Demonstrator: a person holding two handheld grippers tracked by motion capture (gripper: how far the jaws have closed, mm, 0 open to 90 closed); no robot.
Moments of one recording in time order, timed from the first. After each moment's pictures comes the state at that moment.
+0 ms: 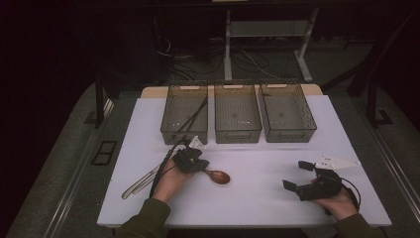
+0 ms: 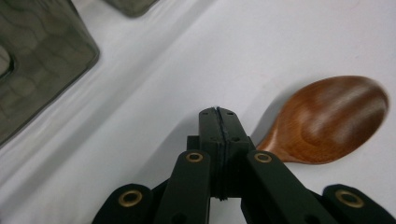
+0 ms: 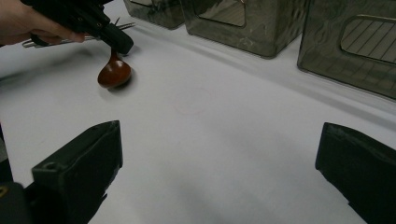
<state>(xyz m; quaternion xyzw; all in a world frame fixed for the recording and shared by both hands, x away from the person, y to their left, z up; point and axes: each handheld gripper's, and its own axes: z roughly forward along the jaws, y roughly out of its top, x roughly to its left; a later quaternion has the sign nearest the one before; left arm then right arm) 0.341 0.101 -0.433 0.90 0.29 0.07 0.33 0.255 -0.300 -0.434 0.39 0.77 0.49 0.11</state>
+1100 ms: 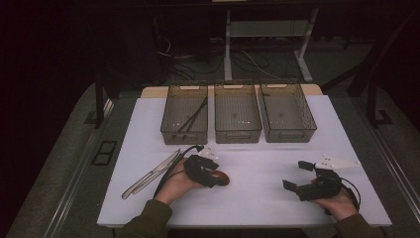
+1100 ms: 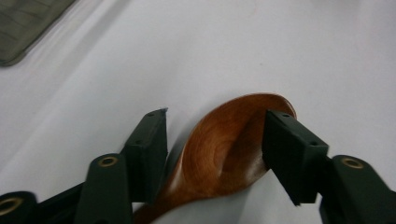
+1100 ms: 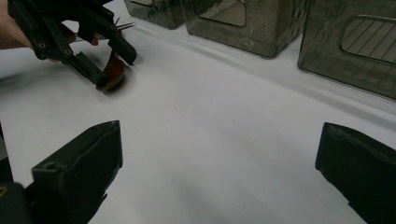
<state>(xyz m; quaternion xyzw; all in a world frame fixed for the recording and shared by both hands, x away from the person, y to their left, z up) 0.327 0.075 -0.441 0.92 0.17 0.01 0.35 0.255 -0.299 -0.434 0.39 0.77 0.49 0.11</state>
